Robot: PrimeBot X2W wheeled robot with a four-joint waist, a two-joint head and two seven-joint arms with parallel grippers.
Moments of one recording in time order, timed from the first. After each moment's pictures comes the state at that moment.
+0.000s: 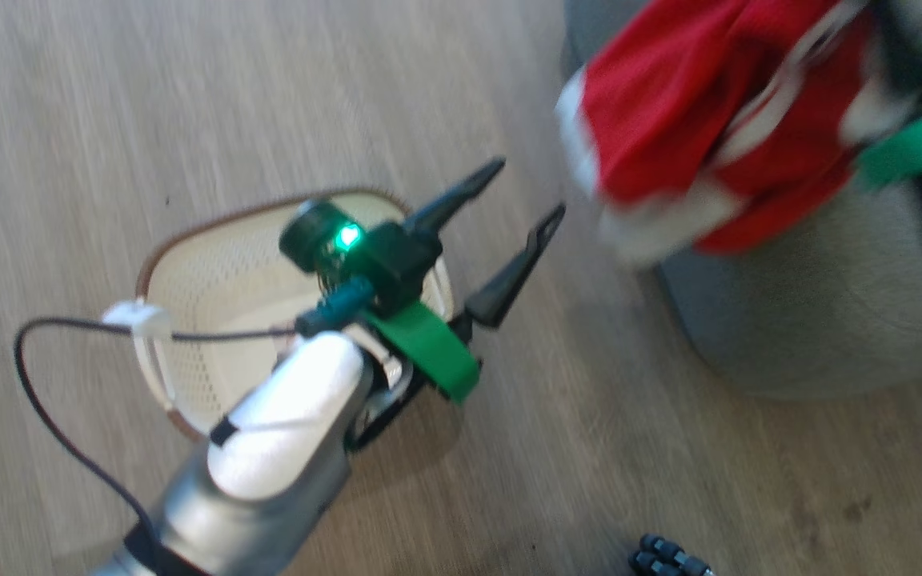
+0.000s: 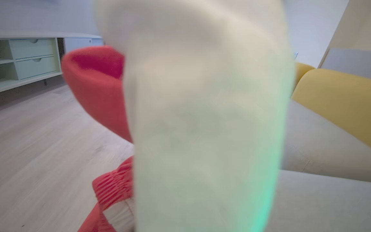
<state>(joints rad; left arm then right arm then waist) -0.60 0.11 -0.71 0.25 -0.39 -0.11 -0.25 -0.75 -0.47 0.30 0.39 0.47 0.13 -0.25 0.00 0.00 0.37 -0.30</state>
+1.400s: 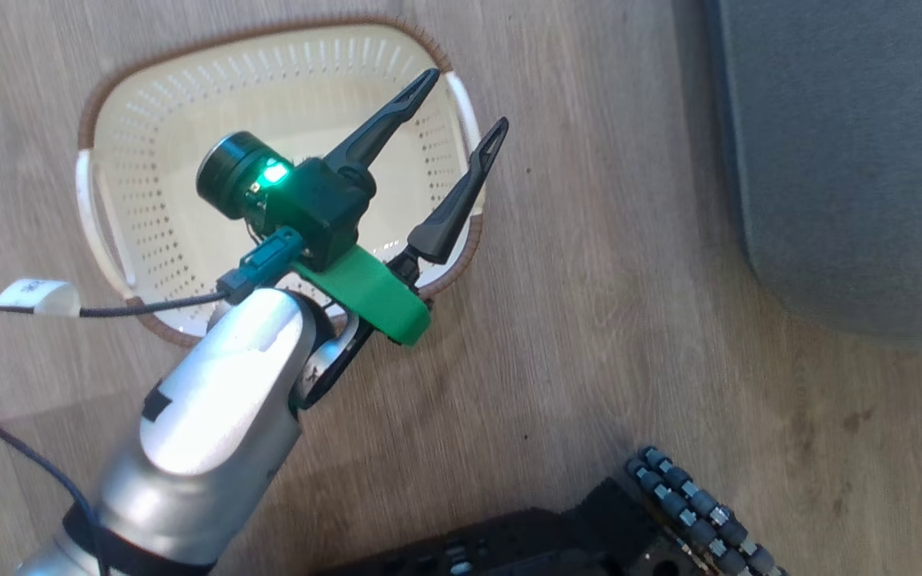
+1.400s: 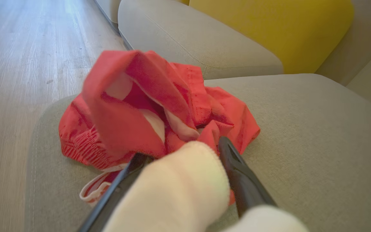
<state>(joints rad) -0.67 0.19 -0.63 0.15 -0.37 -0.07 -0.22 -1.16 -0.61 -0.09 1.06 0.45 0.13 -0.25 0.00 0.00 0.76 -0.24</state>
